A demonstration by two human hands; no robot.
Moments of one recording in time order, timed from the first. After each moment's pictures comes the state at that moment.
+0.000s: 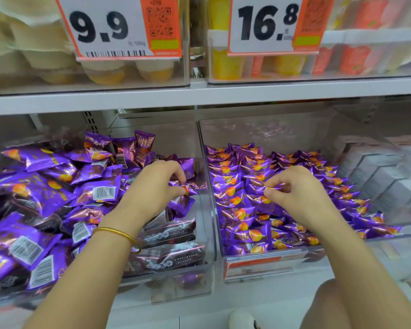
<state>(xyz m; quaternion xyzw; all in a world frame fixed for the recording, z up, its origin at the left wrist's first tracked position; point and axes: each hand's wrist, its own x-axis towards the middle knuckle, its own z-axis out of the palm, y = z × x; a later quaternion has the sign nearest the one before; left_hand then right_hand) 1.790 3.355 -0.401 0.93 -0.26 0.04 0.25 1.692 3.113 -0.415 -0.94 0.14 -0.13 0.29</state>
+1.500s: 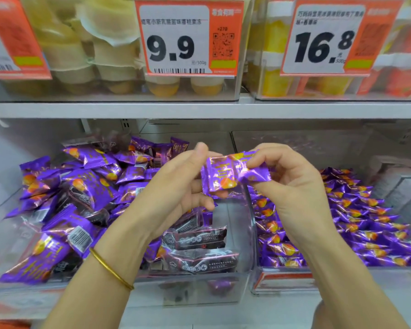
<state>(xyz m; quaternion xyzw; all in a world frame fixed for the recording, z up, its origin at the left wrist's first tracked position) 1.742 3.373 -0.355 0.61 -0.18 -0.16 0.75 1.698 3.210 -0.368 -0.68 -0.15 -0.26 0.67</state>
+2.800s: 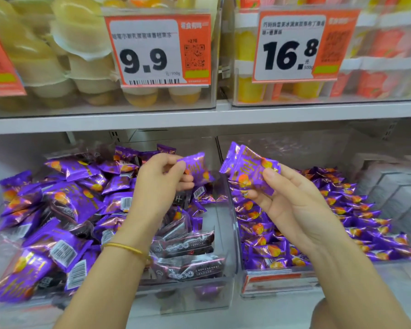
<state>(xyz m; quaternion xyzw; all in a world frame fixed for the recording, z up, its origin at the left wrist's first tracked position) 1.776 3.359 -0.376 0.74 -0.08 0.07 0.66 1.688 3.180 -0.376 -0.48 -0.02 -0.10 0.87</state>
